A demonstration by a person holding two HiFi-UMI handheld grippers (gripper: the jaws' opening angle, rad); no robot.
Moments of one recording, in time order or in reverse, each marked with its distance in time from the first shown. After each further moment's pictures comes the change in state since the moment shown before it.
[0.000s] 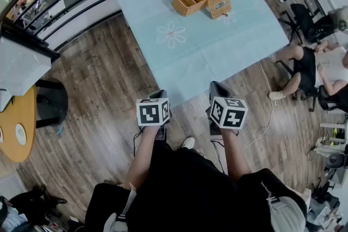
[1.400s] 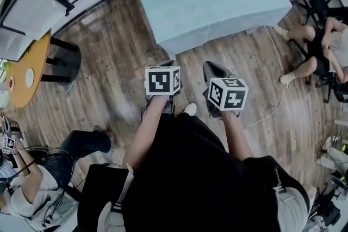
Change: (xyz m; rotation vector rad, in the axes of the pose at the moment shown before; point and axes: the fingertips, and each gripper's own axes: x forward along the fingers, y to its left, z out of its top) left arm -0.072 -0.192 -0.156 0.031 -0.064 0.114; right arm -0.186 -0.047 -0.146 -0.038 -0.028 0.301
